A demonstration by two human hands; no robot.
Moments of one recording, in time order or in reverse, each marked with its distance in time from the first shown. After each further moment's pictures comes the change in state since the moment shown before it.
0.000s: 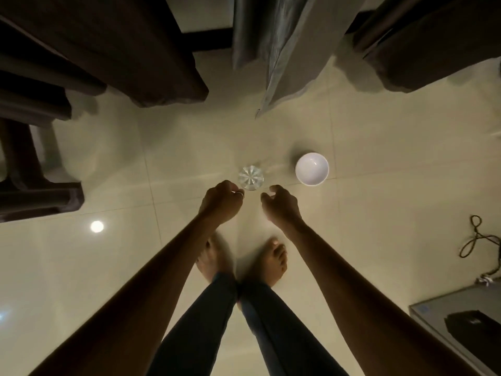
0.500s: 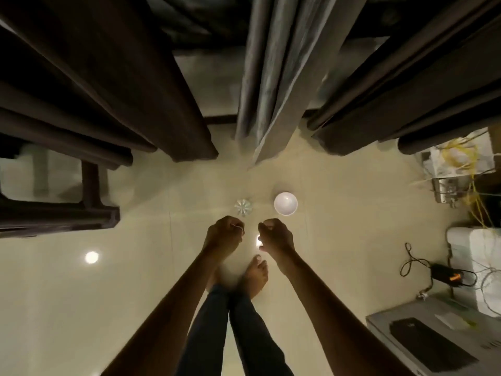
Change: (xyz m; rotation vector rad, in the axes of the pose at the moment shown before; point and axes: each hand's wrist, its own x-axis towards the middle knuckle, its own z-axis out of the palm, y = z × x) left_hand -0.215 0.055 -0.052 -0.236 0.037 0.080; right_hand -0.208 -0.061 -0.092 0.178 0.021 -0.006
